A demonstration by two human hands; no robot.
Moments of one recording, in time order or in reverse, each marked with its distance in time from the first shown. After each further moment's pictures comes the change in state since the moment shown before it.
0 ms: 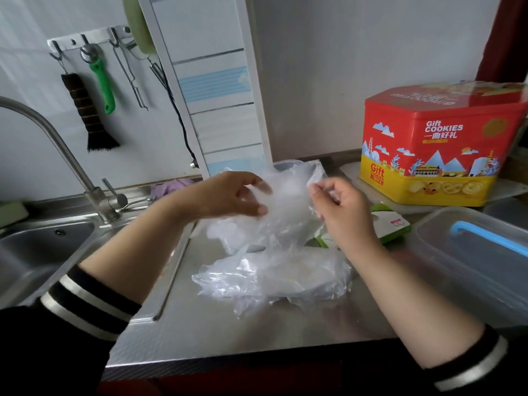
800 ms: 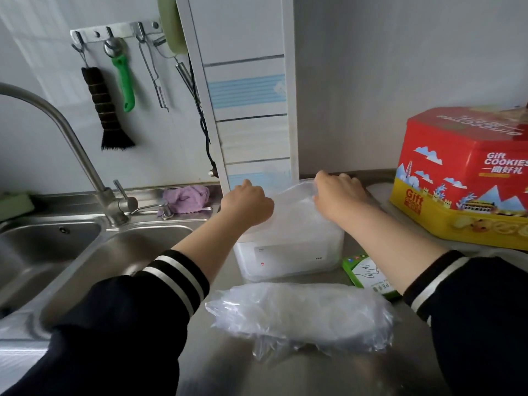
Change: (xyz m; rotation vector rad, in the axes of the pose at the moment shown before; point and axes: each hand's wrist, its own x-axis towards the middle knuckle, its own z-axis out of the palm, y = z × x) left_hand 0.098 -0.076 0.008 0.571 0.320 -0.426; right_hand 0.116 0.000 0.070 -1.248 -0.399 -0.033
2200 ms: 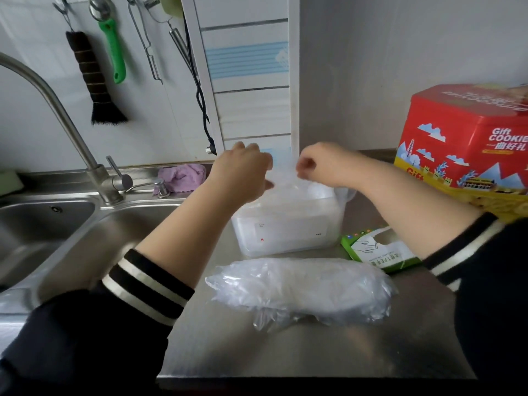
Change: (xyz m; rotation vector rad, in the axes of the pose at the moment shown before) left_hand -0.044 -0.004 -0.042 0.151 0.160 0.271; right_hand 0.008 -0.001 -0.019 0.332 -0.175 -0.277
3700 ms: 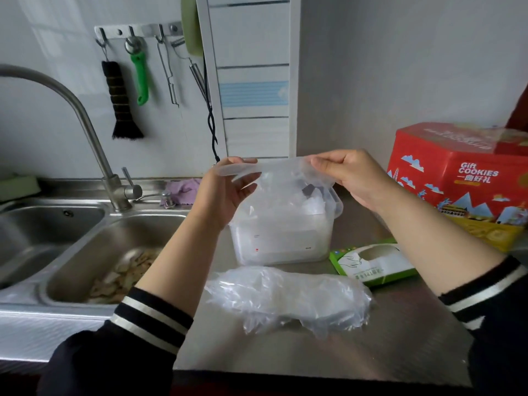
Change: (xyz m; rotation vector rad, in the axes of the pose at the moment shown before) left_hand -0.037 0.000 -0.009 -2.145 0.279 -0.390; right_hand -0.059 0.002 -0.033 0.997 0.213 -0.110
